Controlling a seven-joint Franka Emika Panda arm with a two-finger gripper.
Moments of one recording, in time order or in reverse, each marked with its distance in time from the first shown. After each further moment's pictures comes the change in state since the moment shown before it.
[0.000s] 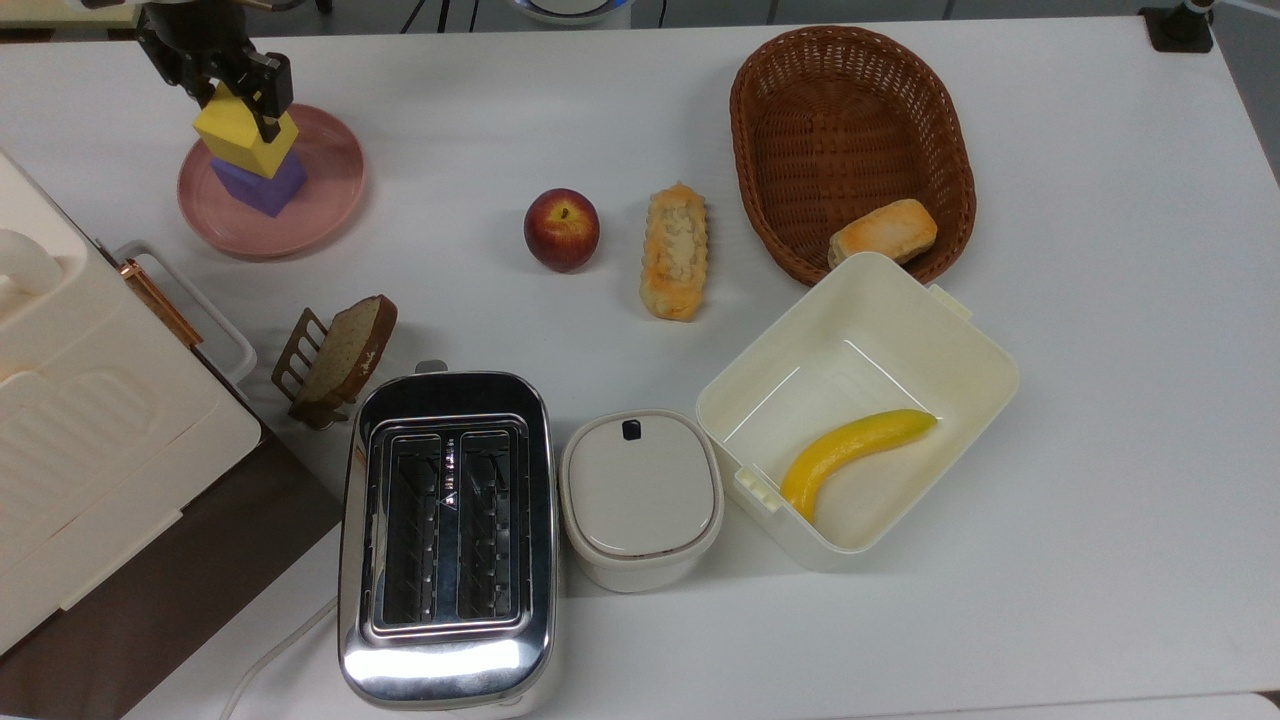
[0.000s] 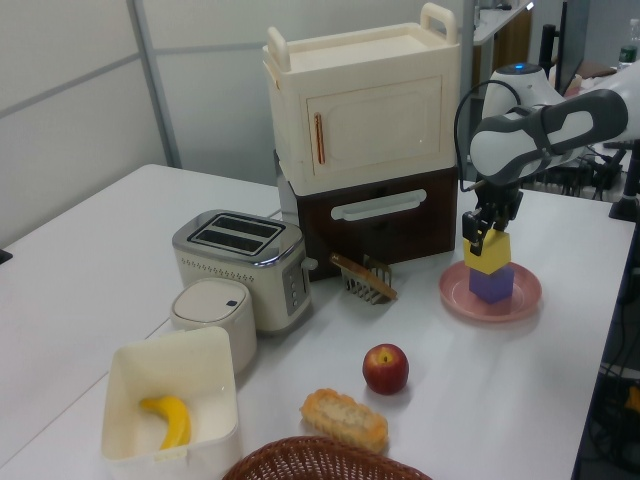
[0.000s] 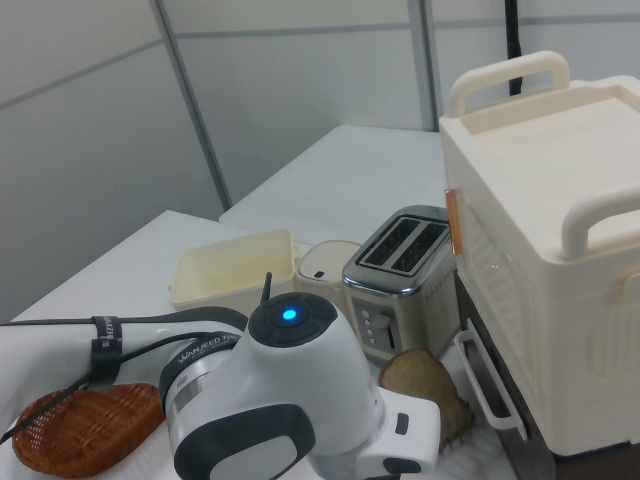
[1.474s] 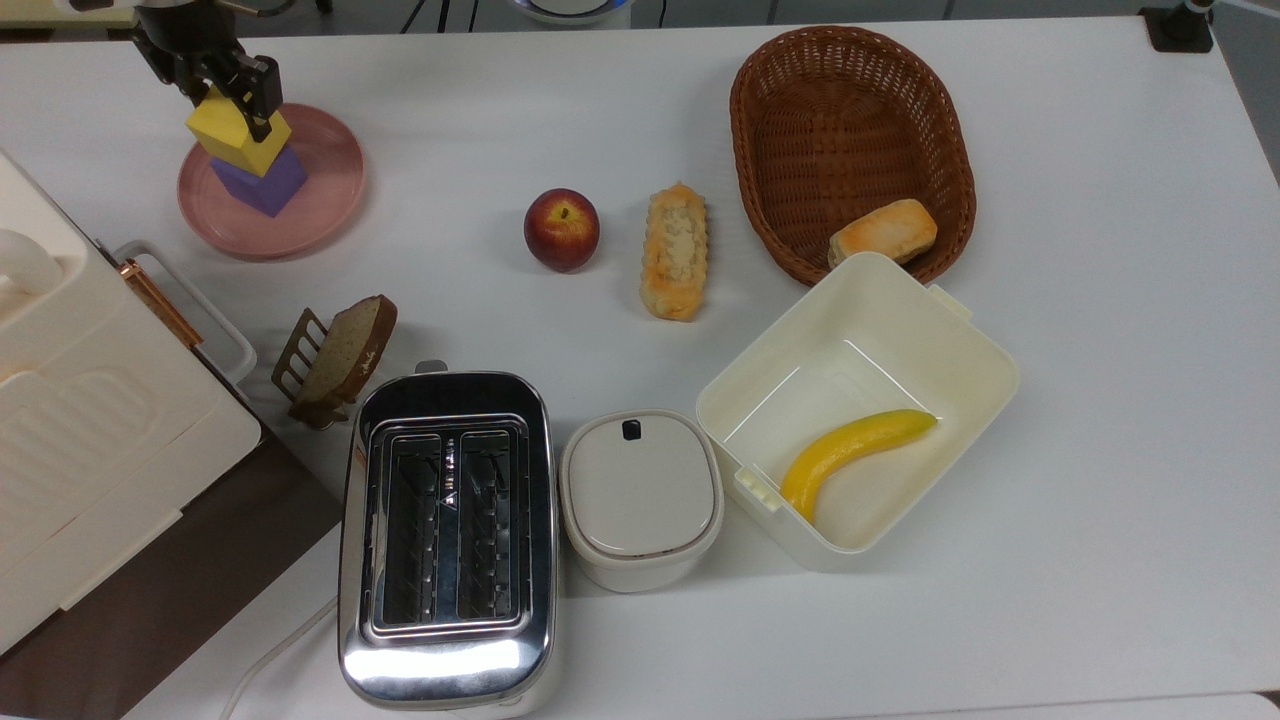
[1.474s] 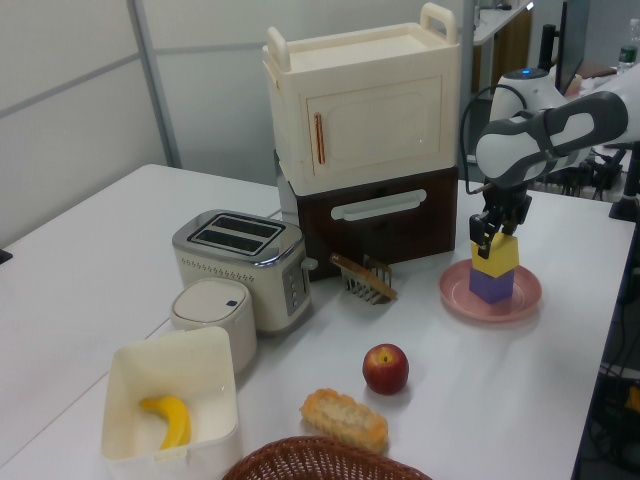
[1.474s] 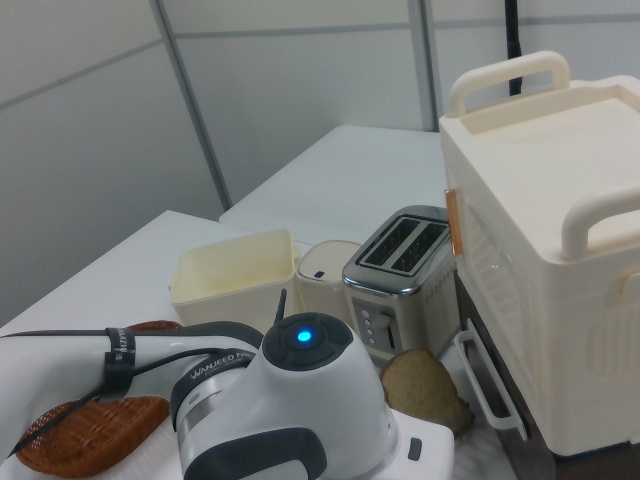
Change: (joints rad) arm 0.000 0.020 -0.033 -0.004 0.001 0.009 0.010
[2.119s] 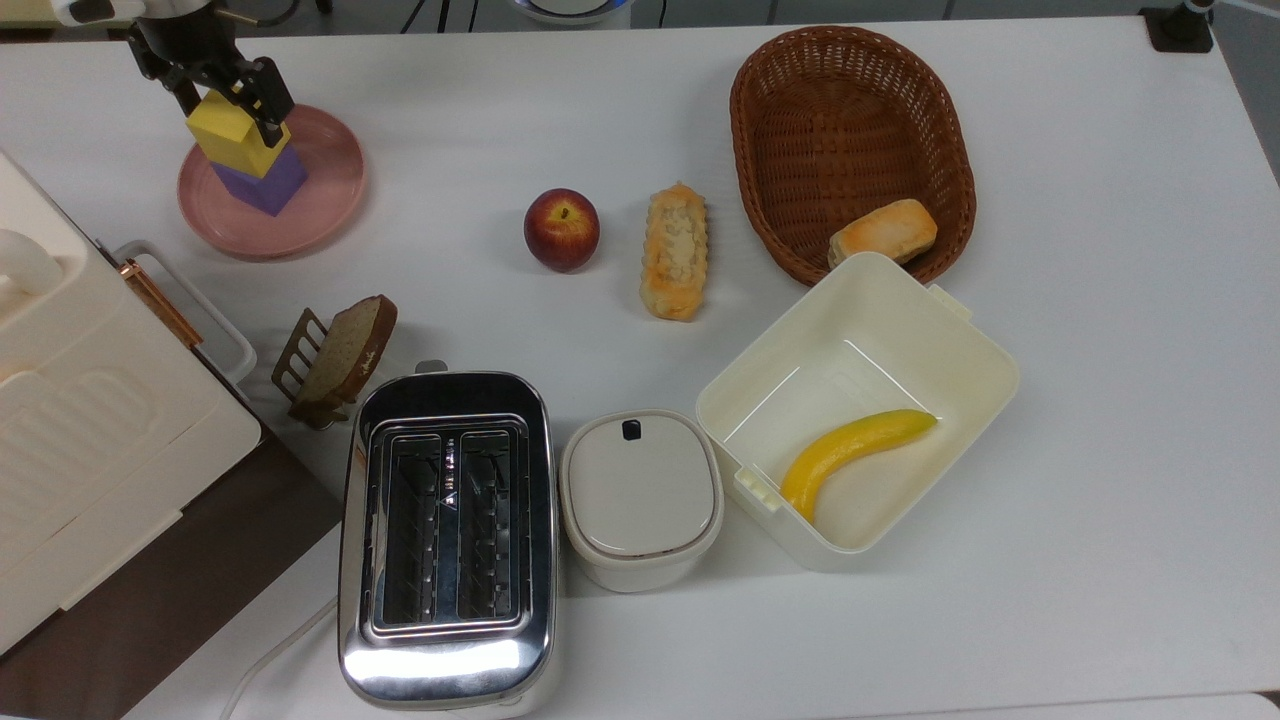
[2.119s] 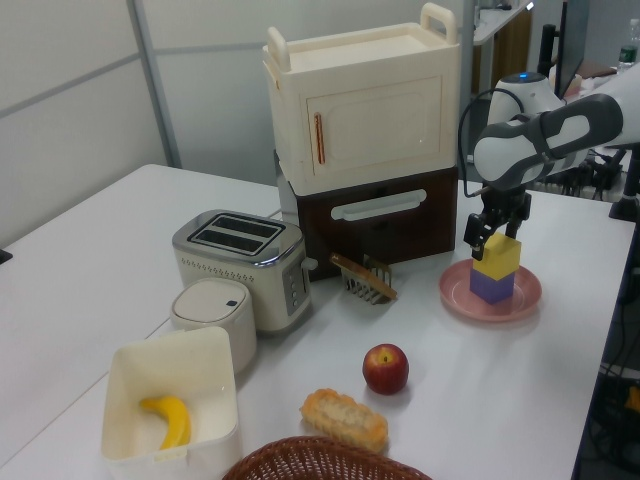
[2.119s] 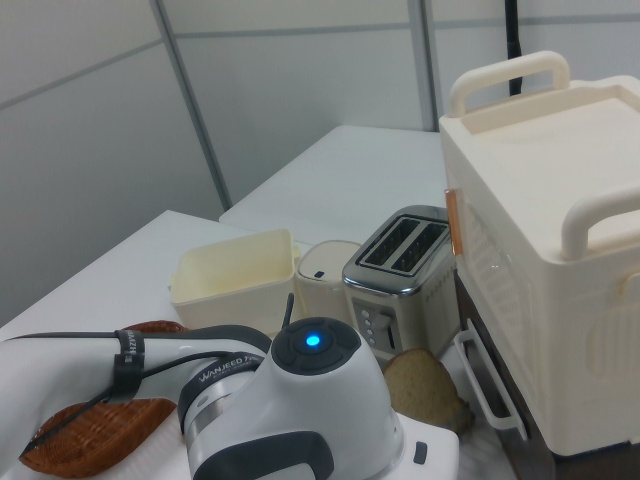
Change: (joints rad) arm 0.000 0.022 0.000 0.008 0.000 0.006 0.000
